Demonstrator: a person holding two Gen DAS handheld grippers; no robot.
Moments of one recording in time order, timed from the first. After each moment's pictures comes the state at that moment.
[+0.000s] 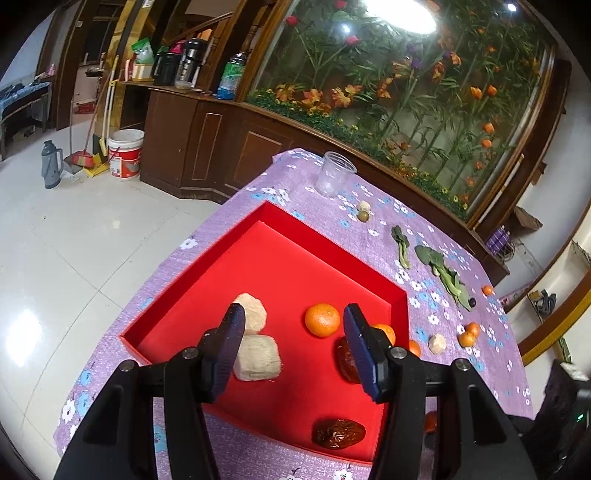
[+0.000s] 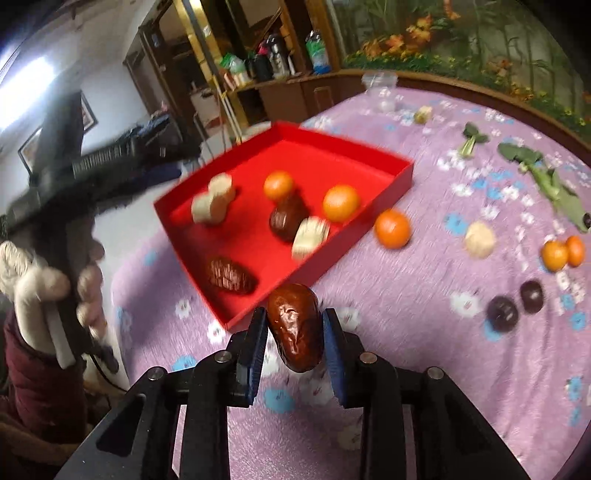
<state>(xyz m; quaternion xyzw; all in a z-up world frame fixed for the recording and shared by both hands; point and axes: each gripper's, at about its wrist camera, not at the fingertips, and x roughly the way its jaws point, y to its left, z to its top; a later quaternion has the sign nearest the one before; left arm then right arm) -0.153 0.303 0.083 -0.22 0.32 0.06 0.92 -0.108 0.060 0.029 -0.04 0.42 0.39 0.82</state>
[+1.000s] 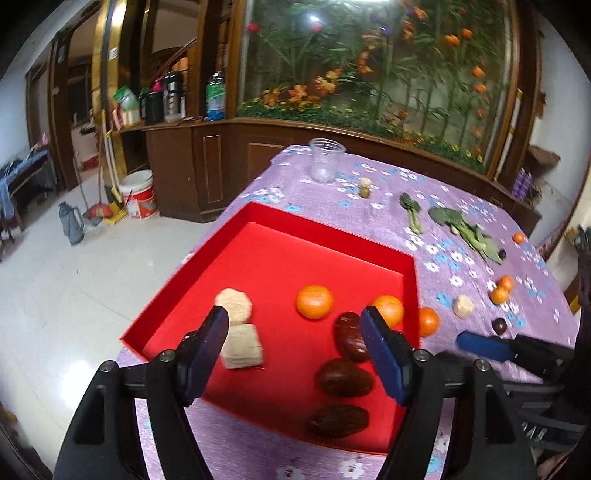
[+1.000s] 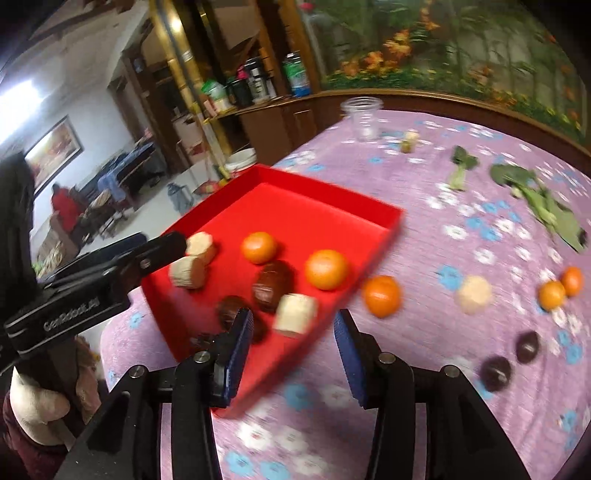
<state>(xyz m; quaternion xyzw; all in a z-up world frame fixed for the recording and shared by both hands) -0.146 0.235 0.089 -0.07 0.34 0.09 0.93 -0.069 0.057 0.035 0.01 0.41 0.34 0.85</state>
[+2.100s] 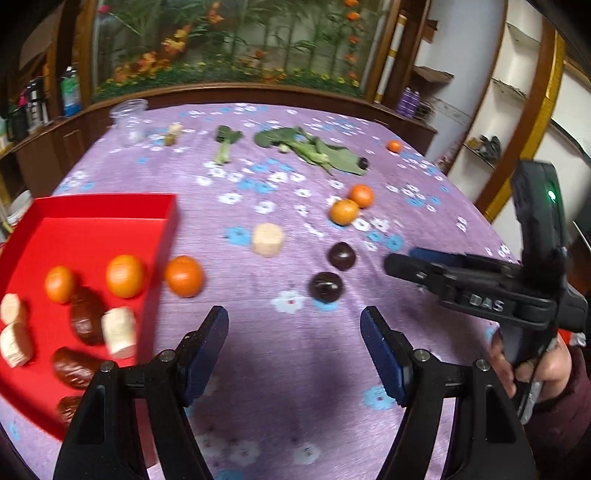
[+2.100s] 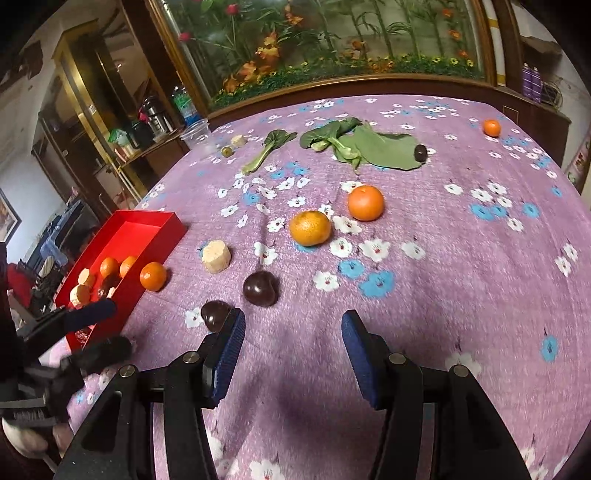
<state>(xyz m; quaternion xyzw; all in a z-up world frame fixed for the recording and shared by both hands) -0.104 0.065 0.049 -0.03 0.42 -0.15 0.90 -0.033 -0.123 0.006 0.07 0.43 0.21 0.88</state>
